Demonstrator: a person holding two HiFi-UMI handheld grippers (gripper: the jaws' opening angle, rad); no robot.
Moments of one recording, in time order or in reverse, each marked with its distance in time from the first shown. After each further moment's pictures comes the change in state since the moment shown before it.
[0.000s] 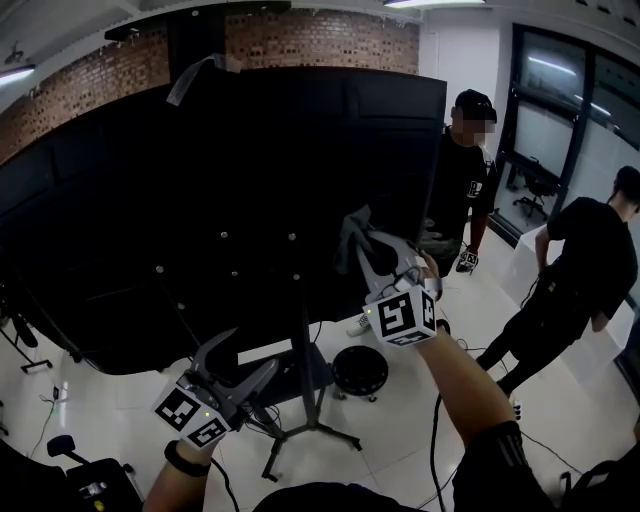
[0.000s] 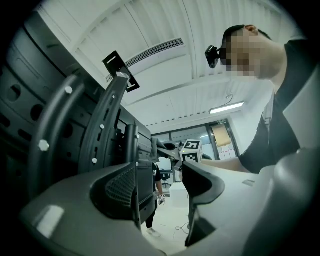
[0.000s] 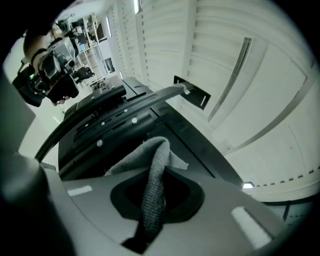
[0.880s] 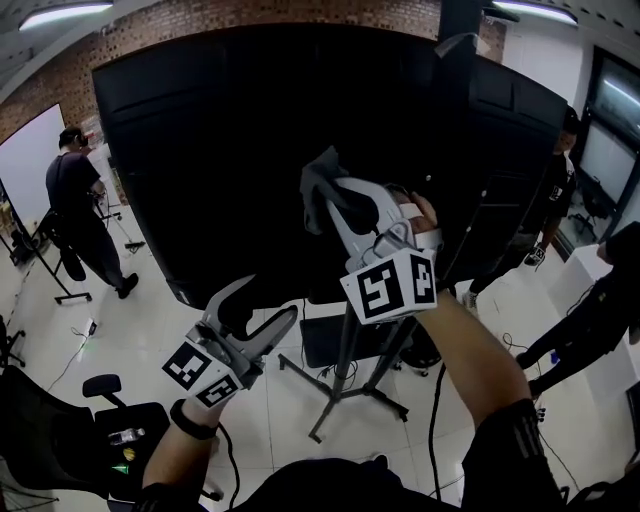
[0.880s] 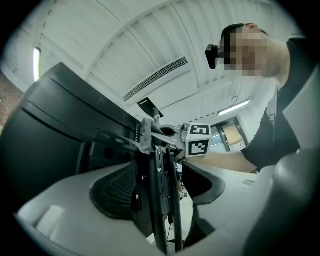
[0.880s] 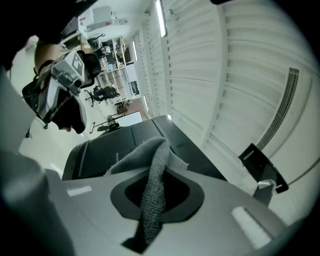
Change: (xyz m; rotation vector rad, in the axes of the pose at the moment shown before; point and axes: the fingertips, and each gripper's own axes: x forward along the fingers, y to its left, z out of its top) left arm -0.255 0.119 0.072 0.058 -0.055 0.142; right arm 0.091 0.216 0.353 -0.151 -0.275 0.169
